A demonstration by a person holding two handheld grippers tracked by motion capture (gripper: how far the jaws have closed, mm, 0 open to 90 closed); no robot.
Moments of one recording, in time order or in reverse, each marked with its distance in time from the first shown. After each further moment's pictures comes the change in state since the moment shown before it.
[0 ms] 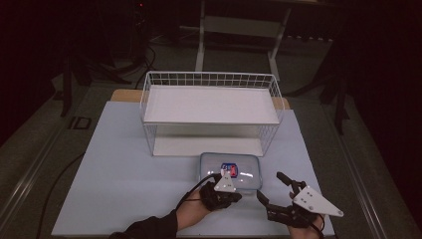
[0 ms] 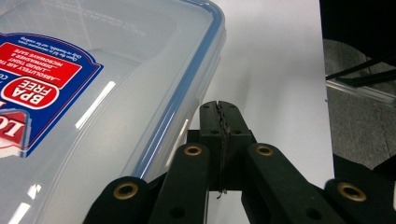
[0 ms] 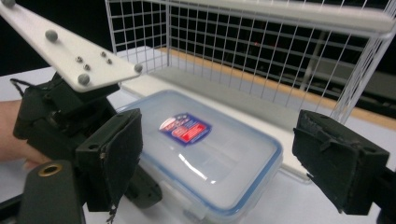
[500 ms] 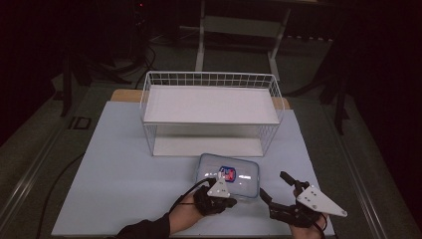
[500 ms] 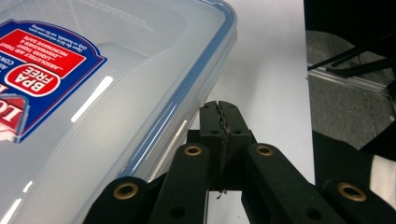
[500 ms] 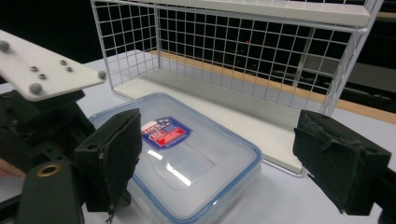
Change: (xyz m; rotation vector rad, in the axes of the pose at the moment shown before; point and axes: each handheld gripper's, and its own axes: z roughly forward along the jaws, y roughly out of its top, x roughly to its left) left arm -0.005 -0.012 -0.013 0.017 -0.034 0.029; right arm -0.003 0.001 -0.004 -0.012 -0.036 0.035
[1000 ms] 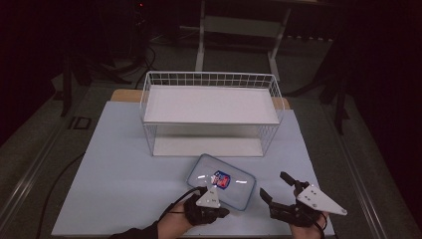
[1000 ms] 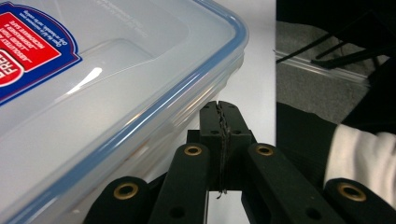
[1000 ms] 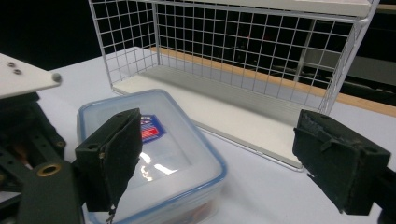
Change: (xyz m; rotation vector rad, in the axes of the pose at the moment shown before) left arm -0.014 -0.020 -0.017 0.008 -0.044 0.002; right arm -0.003 -0.002 0.001 0.017 0.002 0.020
